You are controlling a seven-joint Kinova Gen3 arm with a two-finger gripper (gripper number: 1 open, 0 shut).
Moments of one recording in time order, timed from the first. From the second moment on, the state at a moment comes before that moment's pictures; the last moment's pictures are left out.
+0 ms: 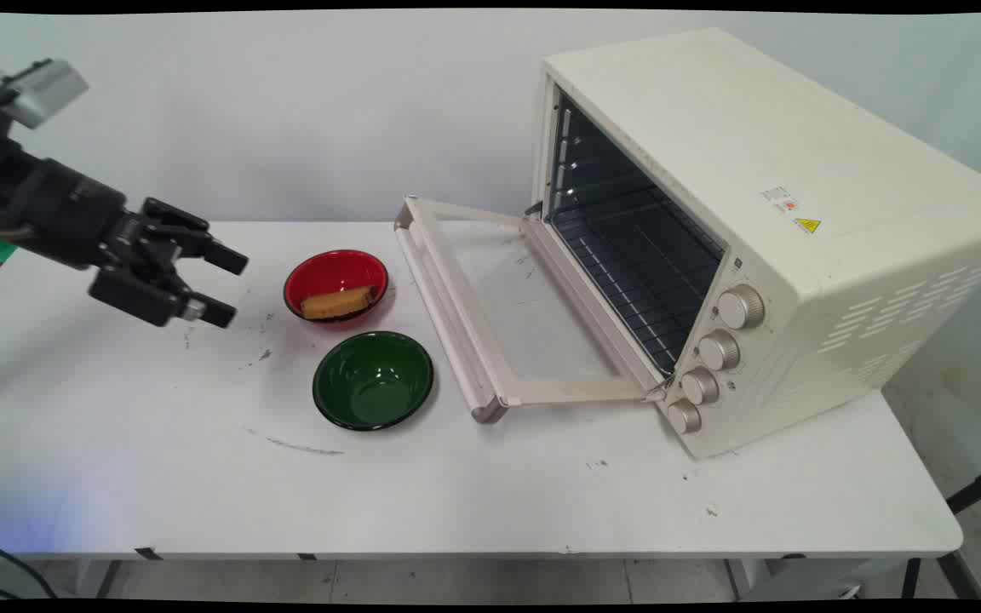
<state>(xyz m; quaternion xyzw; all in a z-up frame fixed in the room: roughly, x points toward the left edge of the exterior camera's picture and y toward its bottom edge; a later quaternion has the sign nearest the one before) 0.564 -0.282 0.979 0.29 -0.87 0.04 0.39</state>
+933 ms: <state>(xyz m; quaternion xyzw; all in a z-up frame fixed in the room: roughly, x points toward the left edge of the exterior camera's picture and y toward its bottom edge) 0.485 -0.337 0.916 0.29 -0.88 0.06 0.37</state>
